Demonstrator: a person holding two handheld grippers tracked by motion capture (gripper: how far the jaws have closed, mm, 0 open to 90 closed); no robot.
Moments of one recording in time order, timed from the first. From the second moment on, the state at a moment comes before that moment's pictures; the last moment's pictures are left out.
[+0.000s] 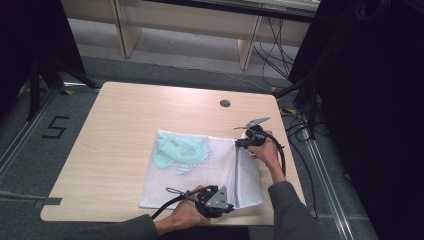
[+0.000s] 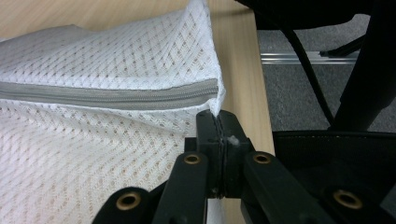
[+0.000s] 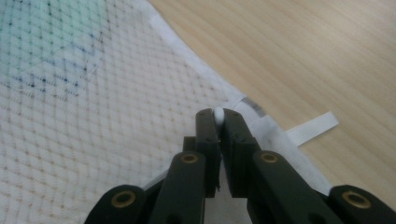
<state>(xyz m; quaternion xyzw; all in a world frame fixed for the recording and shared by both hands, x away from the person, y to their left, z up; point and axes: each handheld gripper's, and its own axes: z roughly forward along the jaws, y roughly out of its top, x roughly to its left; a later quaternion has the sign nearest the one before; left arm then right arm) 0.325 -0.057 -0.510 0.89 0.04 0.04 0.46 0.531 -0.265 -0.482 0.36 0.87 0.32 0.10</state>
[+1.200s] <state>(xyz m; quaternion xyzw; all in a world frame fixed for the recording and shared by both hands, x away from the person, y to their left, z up) 0.339 -0.050 -0.500 0.89 0.08 0.04 0.45 0.530 -0.261 -0.478 0.39 0.85 0.33 0.12</state>
